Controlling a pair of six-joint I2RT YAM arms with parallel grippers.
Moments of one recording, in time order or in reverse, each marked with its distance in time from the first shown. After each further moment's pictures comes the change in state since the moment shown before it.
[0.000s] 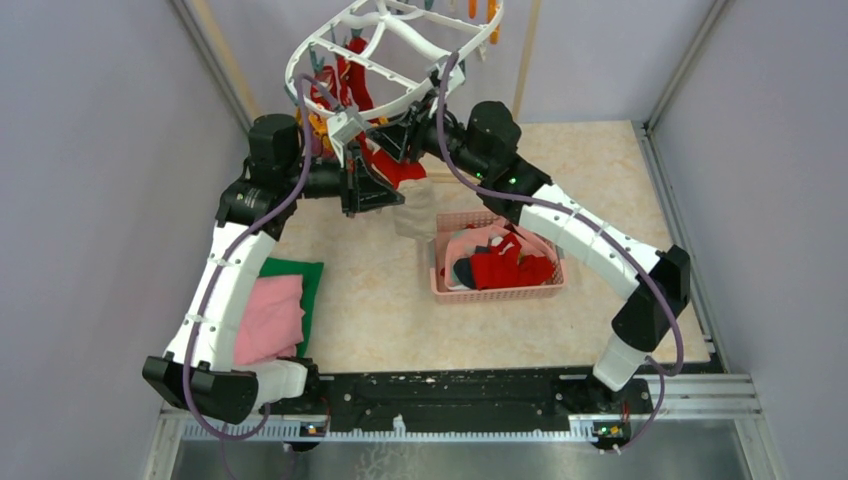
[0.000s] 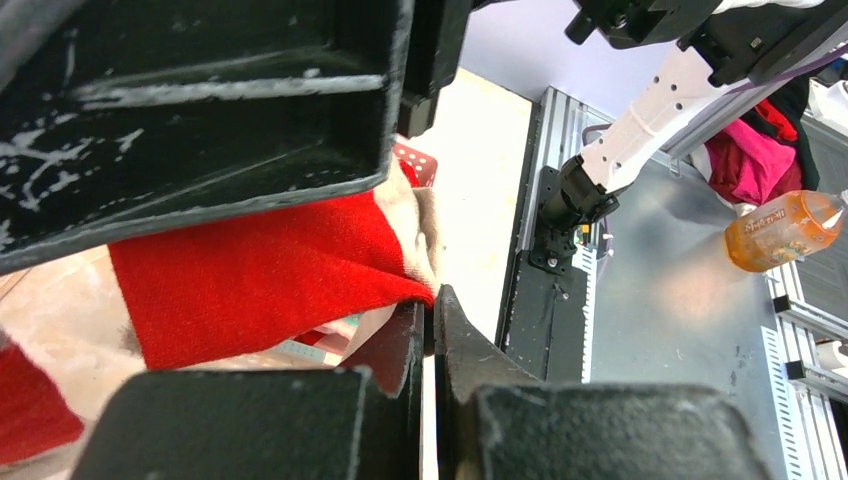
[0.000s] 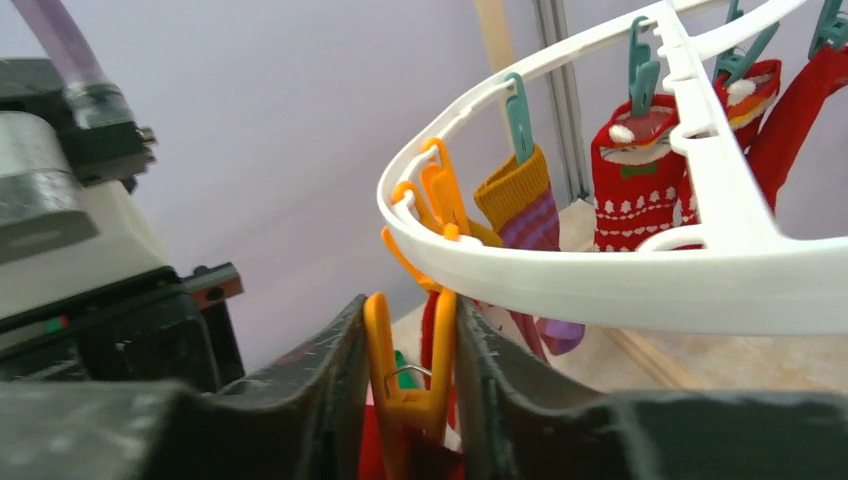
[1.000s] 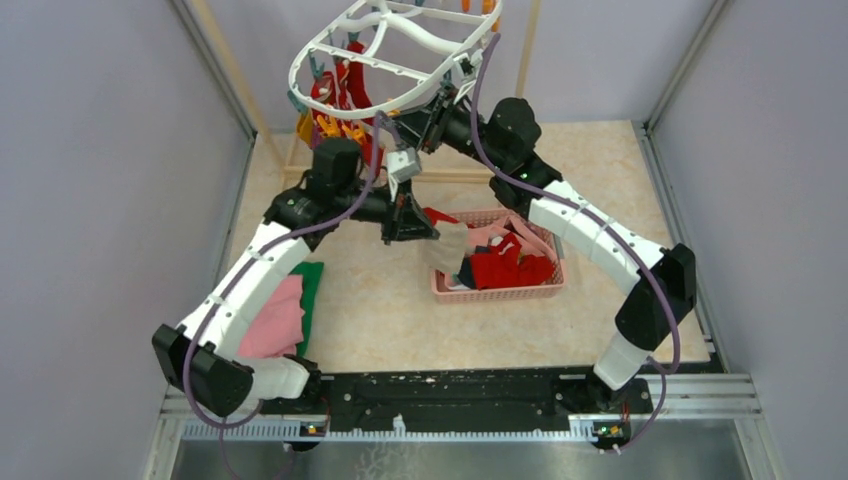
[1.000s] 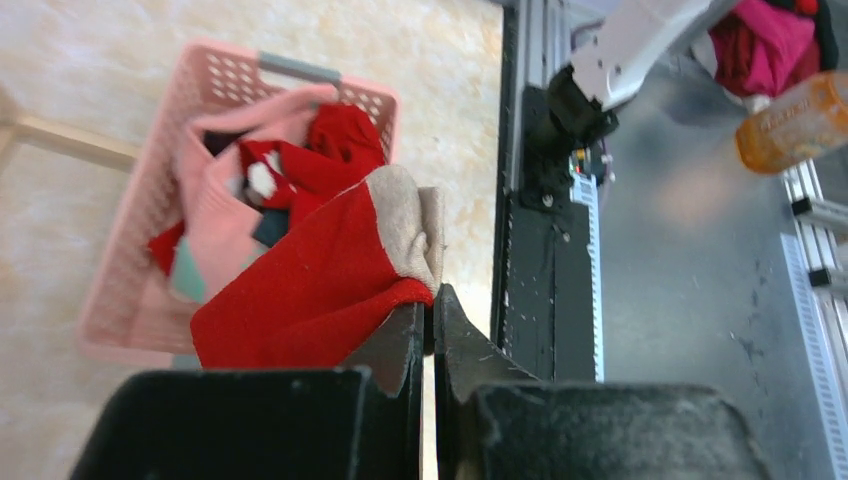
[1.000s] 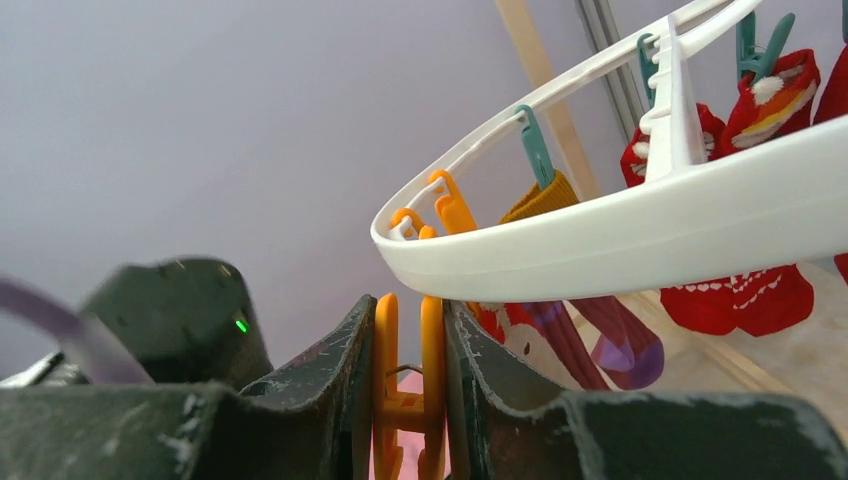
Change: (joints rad) left arm -0.208 0.031 -0.102 0.024 -0.108 0.119; right arm -0.099 -0.003 -0.070 0.168 -0.132 0.264
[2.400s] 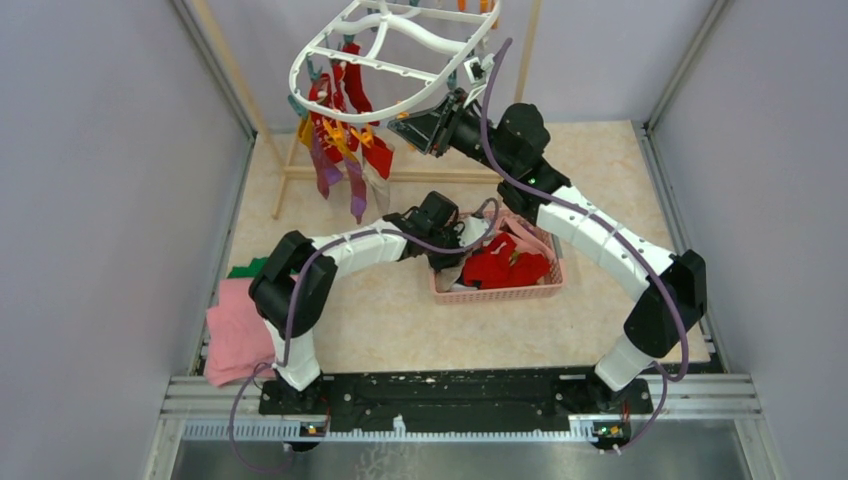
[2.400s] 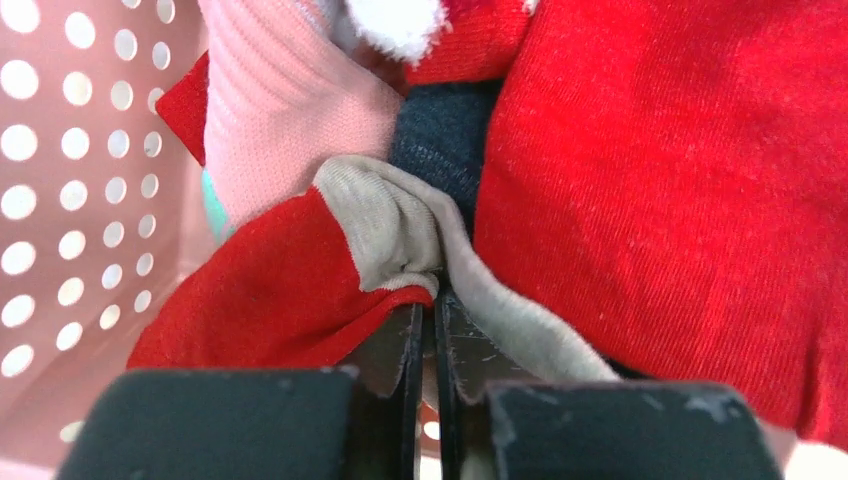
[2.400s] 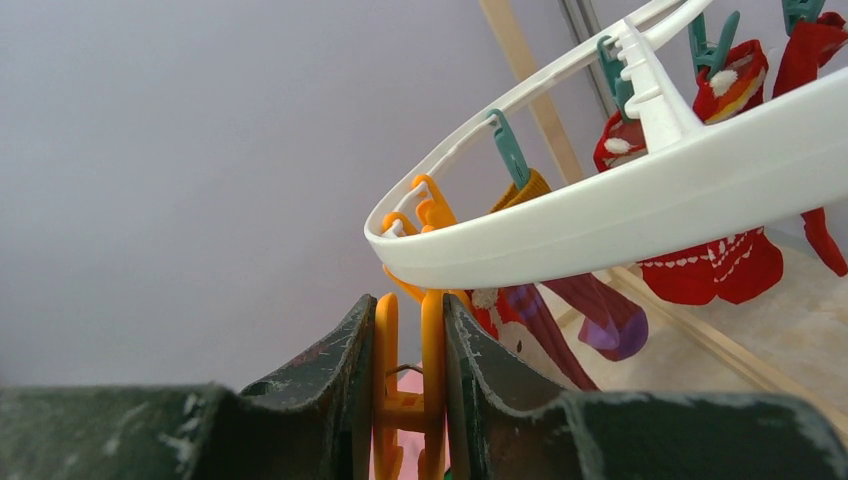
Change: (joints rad) left arm -0.269 0.539 -0.182 0.272 -0.657 0.302; right arm -0.010 -0.055 -0.071 0.013 0.012 0.018
